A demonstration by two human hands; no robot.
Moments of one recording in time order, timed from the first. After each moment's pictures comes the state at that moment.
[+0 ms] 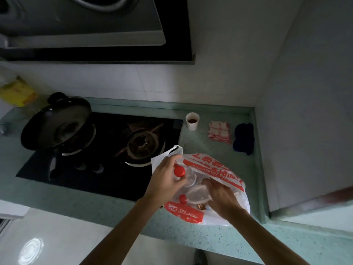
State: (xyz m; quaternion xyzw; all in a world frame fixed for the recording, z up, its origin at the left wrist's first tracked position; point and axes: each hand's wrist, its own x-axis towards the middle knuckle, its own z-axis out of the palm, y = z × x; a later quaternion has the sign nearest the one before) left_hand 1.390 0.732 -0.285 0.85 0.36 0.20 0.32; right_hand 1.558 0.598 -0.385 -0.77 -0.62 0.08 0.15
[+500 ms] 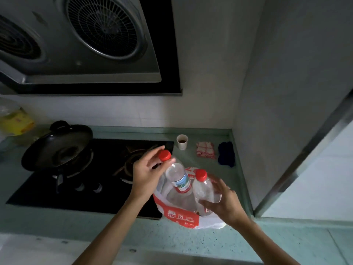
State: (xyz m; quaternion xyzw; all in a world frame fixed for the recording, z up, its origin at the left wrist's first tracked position) left_hand 1.353 0.708 -0.183 0.65 0.32 0.43 0.55; right_hand 1.522 0.540 -0.267 -0.76 -0.46 0.20 0.42
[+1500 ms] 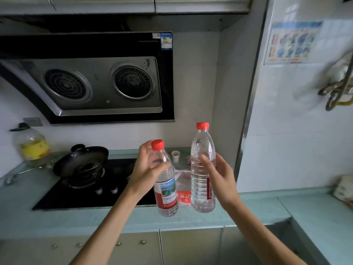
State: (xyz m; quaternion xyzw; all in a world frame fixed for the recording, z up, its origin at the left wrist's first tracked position) left_hand 1.137 0.545 -0.062 0.72 0.13 0.37 0.57; right_hand 1.269 0.383 -0.072 -0.57 -0.37 0.15 0.72
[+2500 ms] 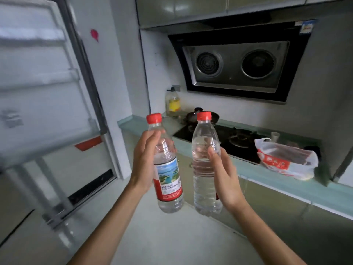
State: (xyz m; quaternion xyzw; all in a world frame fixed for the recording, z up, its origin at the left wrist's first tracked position) left_hand 0.687 0.281 -0.037 0.53 0.33 0.61 0.49; right_hand 0.861 0.219 -0.059 -0.43 -0.51 0.36 0.65
